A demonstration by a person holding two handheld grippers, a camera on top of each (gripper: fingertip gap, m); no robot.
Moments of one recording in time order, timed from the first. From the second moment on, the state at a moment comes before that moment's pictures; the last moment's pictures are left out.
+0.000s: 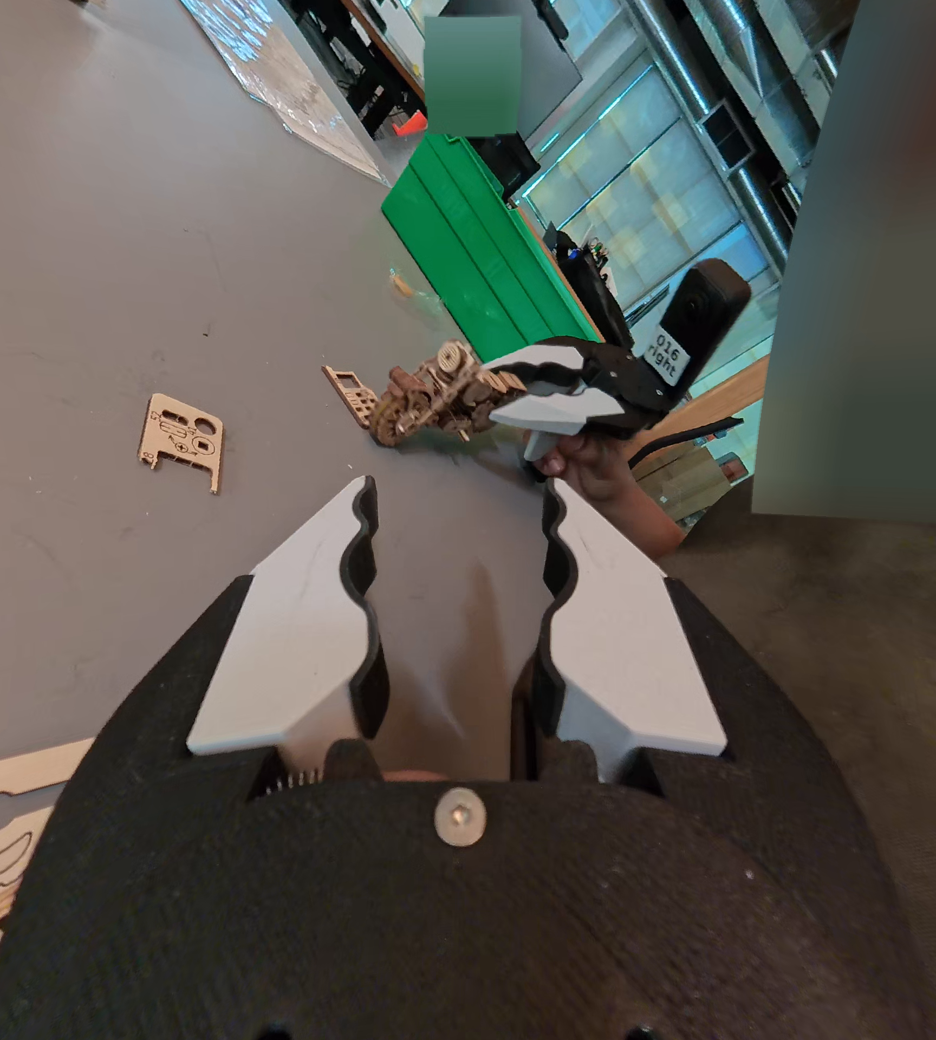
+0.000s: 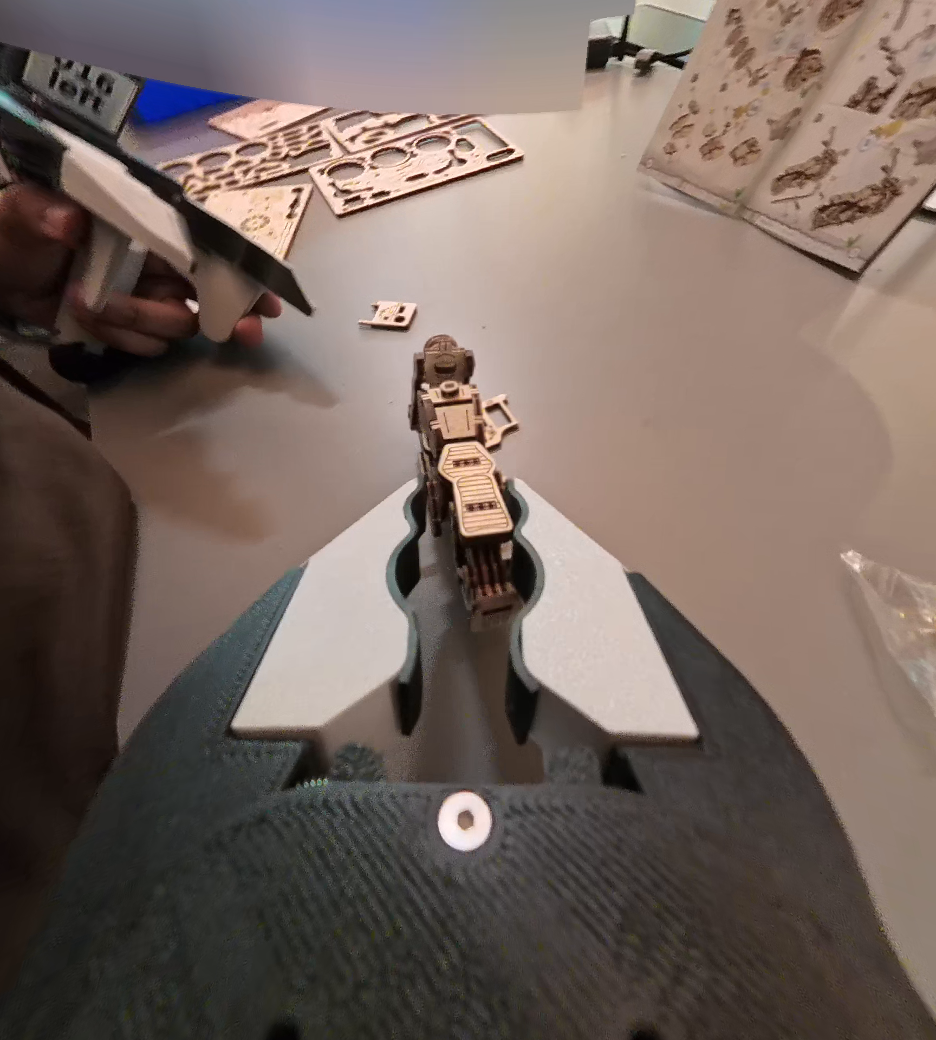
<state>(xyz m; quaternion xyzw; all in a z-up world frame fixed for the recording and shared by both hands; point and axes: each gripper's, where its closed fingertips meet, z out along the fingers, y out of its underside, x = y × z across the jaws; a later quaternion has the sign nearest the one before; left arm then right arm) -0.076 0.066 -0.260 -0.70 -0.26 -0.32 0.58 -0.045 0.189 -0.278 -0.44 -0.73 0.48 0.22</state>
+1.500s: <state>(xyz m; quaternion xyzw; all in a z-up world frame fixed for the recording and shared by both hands) -0.047 0.068 -0.264 -0.73 -0.23 -0.32 0.56 -0.028 0.202 -0.247 -0.52 -0.53 0.67 0.04</state>
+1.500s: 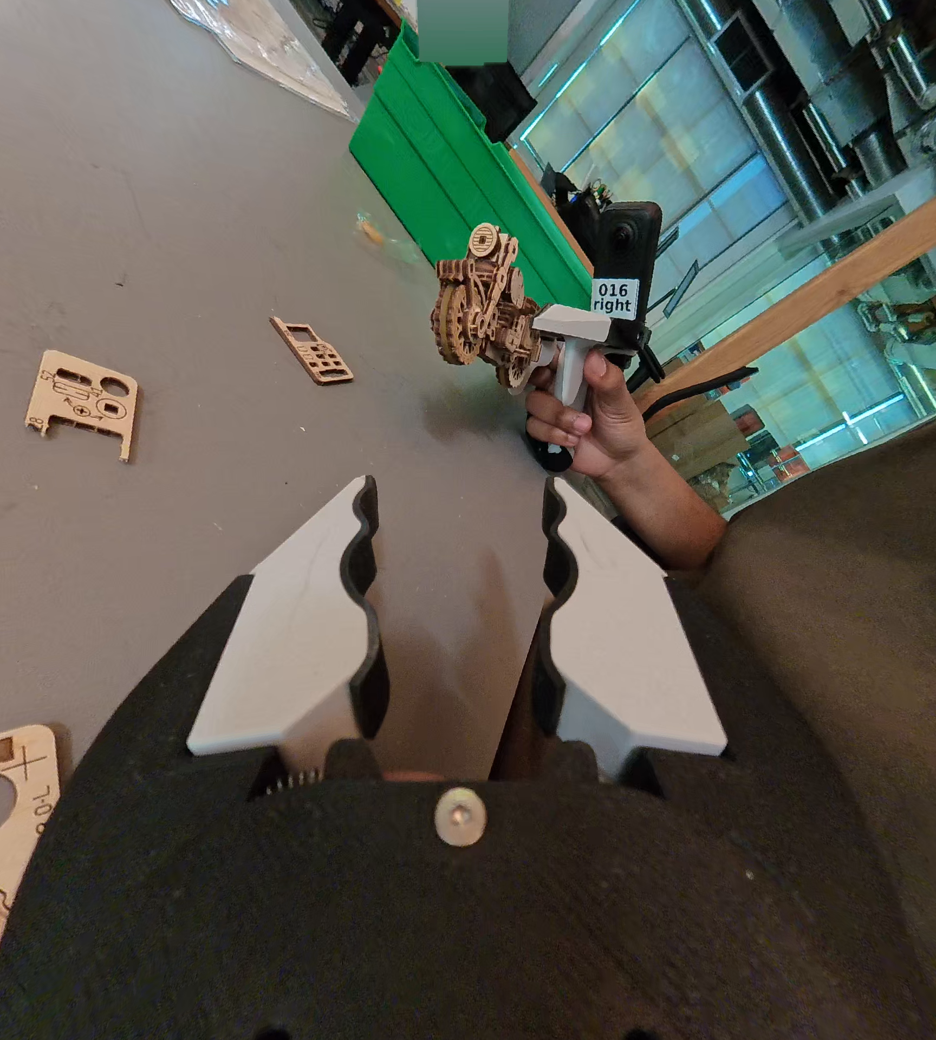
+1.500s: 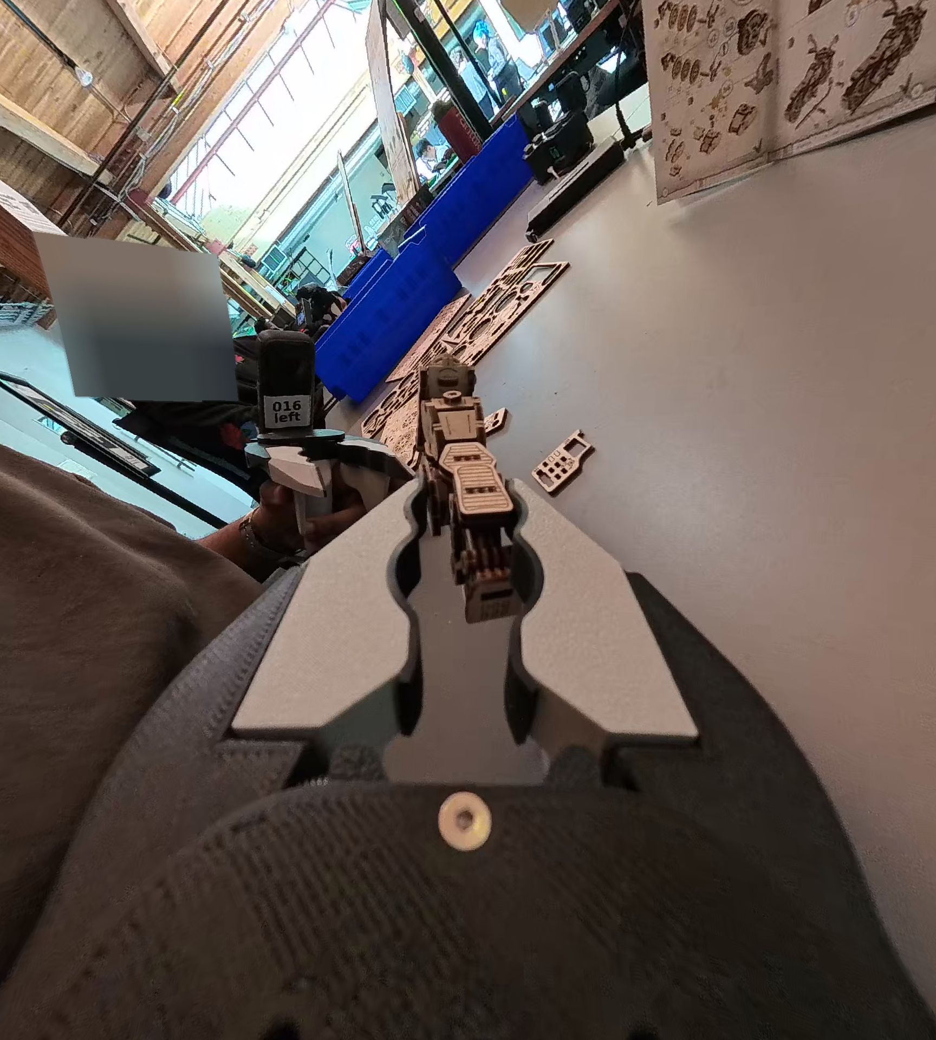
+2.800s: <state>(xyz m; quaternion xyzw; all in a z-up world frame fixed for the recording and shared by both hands) -0.048 0.069 -0.266 -0.73 -0.23 -0.32 0.56 -0.033 0.201 -0.247 -0.52 -0.53 0.67 0.04</state>
